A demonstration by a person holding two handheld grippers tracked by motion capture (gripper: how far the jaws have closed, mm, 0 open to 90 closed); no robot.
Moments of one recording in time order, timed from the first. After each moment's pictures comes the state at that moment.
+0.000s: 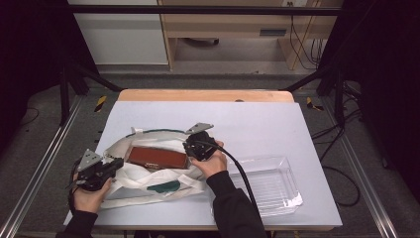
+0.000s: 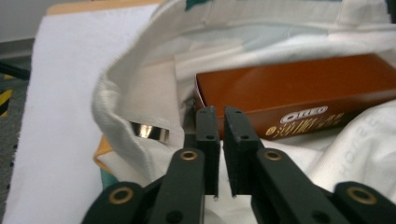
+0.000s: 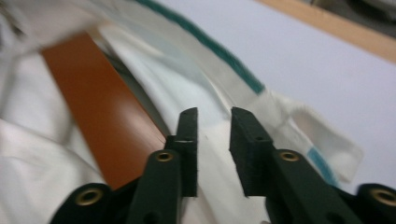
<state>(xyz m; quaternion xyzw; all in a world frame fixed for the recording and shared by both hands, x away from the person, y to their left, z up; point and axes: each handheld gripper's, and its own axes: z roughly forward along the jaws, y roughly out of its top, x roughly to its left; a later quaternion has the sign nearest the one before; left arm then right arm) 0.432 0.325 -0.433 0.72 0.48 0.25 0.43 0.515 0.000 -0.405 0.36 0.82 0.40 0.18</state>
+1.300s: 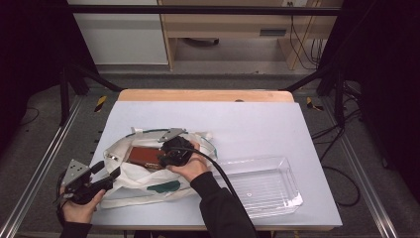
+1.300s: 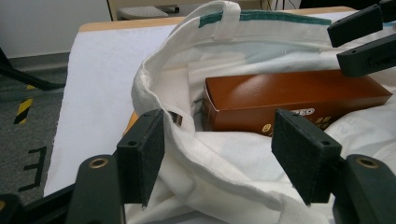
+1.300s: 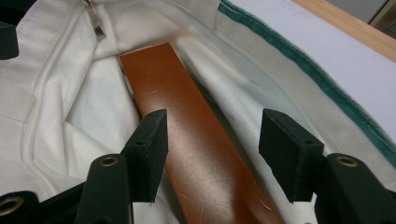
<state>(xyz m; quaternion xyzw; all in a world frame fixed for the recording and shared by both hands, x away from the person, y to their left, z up) 0.399 0.336 -0.430 0.69 0.49 0.28 0.45 0.506 0.062 -0.410 0.27 0.86 0.41 0.16</state>
